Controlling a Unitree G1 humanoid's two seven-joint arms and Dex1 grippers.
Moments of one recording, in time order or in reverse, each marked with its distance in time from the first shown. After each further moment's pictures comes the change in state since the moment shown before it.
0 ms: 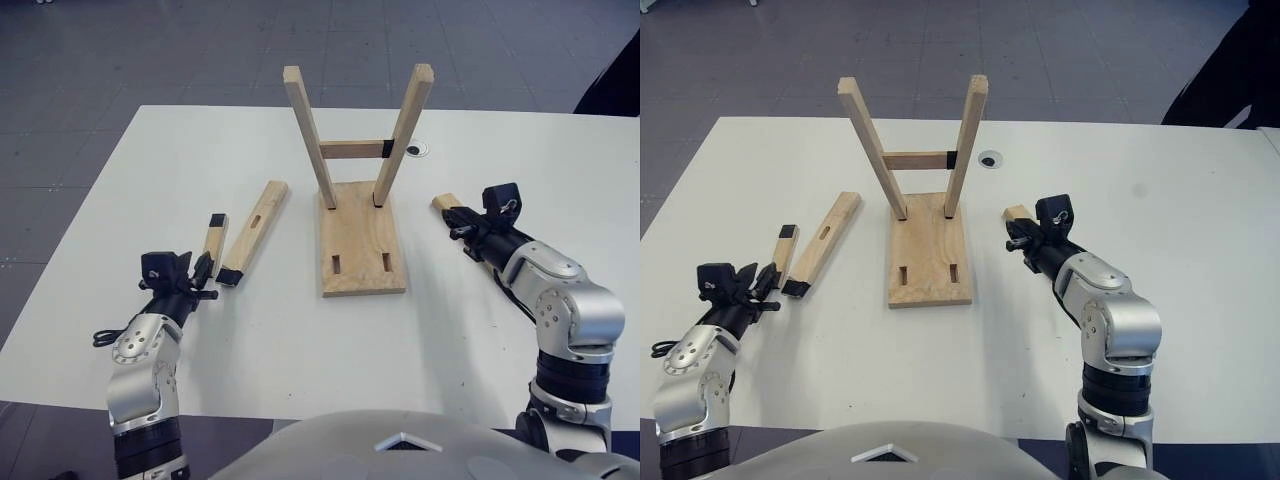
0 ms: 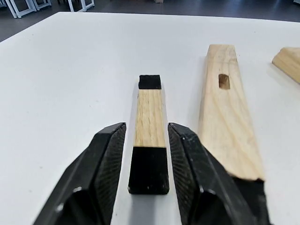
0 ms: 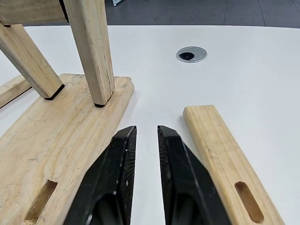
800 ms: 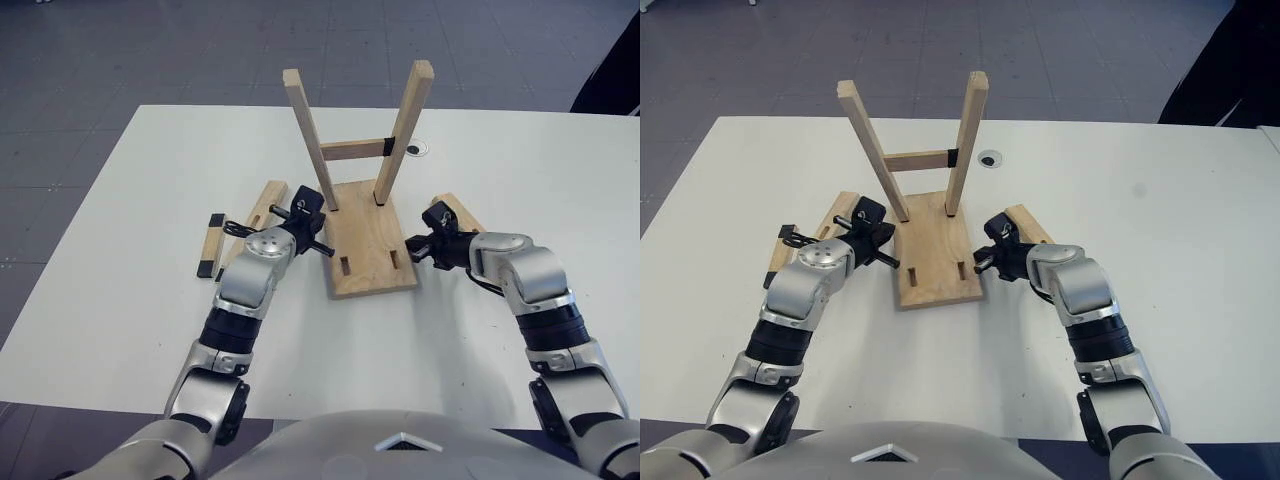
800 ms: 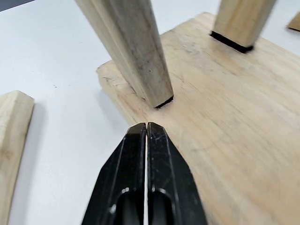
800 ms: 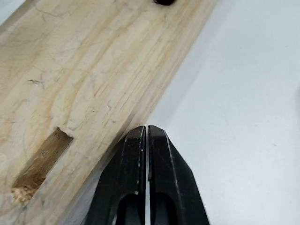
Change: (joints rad) left arm -0.628 -0.067 -0.544 0.214 0.138 0.409 0.103; right arm -0.226 -0.109 0.327 0.423 -0.105 -0.043 0.291
